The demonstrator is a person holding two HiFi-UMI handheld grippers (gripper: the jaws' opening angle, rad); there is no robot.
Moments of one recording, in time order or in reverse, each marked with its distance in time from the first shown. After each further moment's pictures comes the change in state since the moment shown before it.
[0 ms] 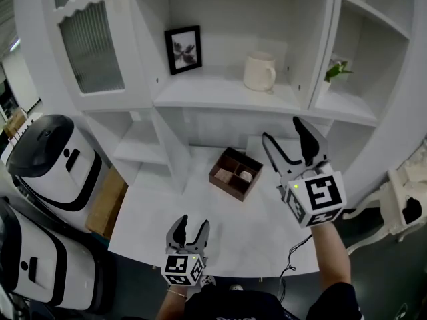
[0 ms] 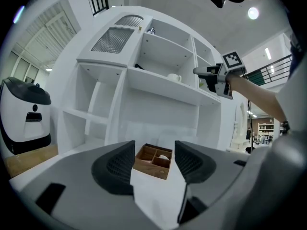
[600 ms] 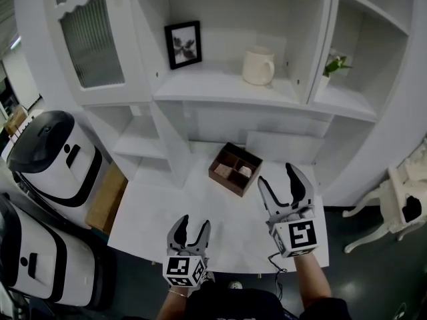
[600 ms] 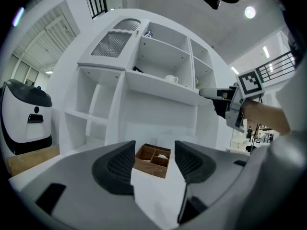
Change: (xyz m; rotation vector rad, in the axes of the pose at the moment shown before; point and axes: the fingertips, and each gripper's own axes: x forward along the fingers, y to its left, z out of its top) left arm -0.014 -0.012 -0.006 0.017 -0.021 0.006; right arm -0.064 0.048 -0.093 0.073 0.030 -0.035
